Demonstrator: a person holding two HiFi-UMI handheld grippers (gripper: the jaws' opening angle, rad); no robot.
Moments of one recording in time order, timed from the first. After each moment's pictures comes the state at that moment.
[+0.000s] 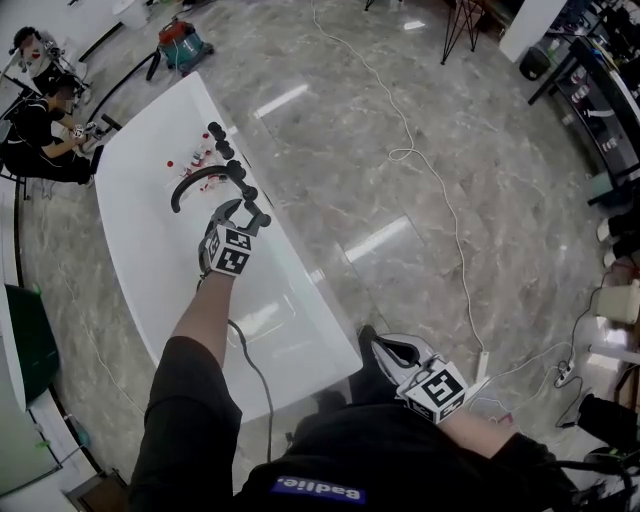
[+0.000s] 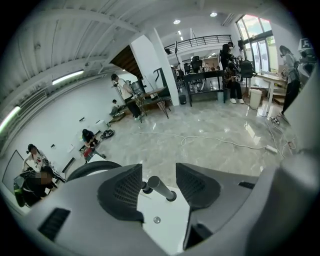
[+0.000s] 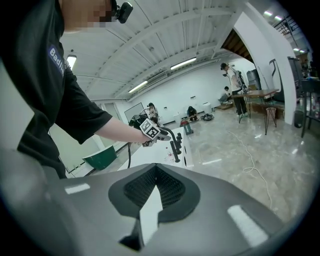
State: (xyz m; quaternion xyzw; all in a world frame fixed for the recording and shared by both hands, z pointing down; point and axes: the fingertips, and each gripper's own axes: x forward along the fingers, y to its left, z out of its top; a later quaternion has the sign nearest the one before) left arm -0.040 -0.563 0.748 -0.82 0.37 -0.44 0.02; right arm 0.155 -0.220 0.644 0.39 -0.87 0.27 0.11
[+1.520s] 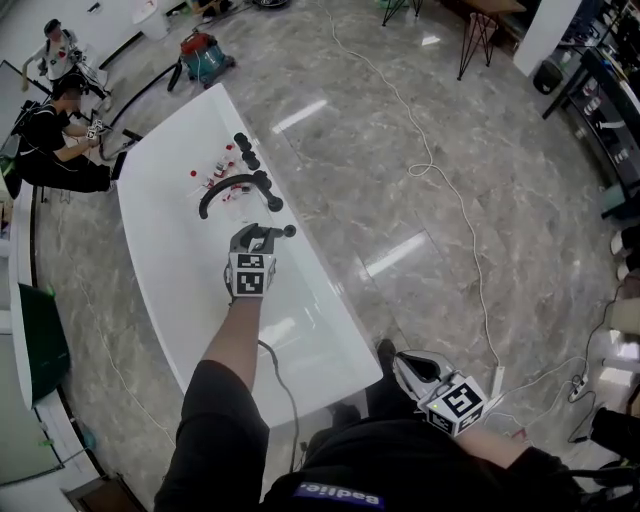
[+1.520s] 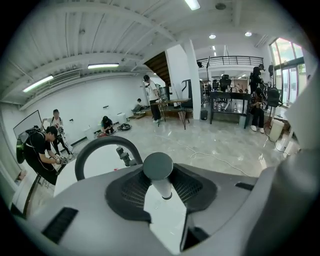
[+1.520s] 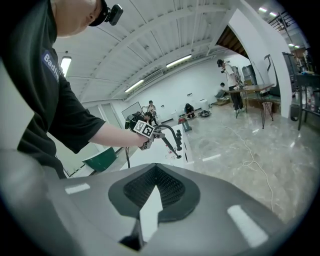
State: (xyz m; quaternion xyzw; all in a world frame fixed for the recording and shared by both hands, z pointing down) left arm -0.091 -0.544 0.744 -0.80 0.49 -0.33 -0.09; right arm 0.143 -0.201 0.652 0.40 -0.86 0.29 0.11
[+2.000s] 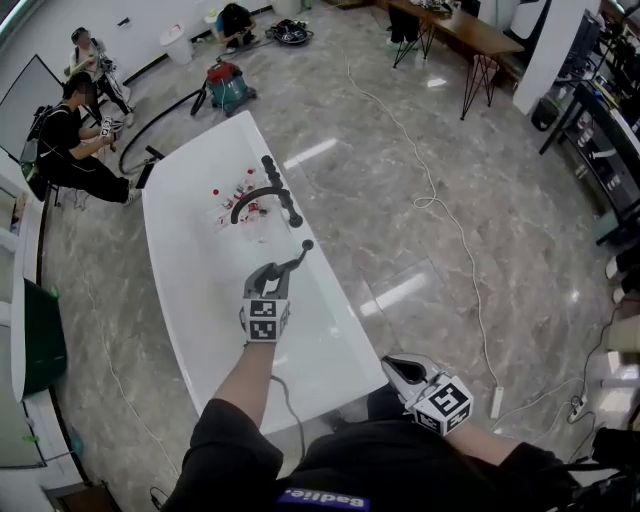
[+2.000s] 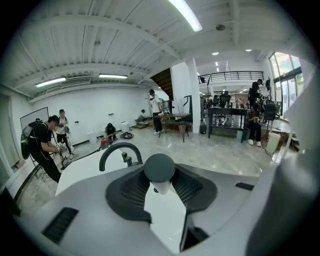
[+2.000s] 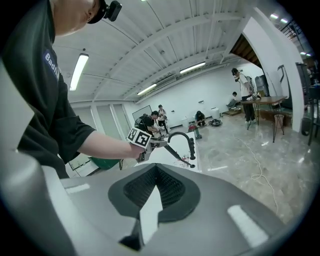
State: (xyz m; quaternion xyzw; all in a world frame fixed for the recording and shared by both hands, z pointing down) left arm -0.126 -0.409 0.665 -0.82 0.51 -0.25 -0.08; right arm 0.073 -0.155 0.591 0.37 -0.89 0.23 0.10
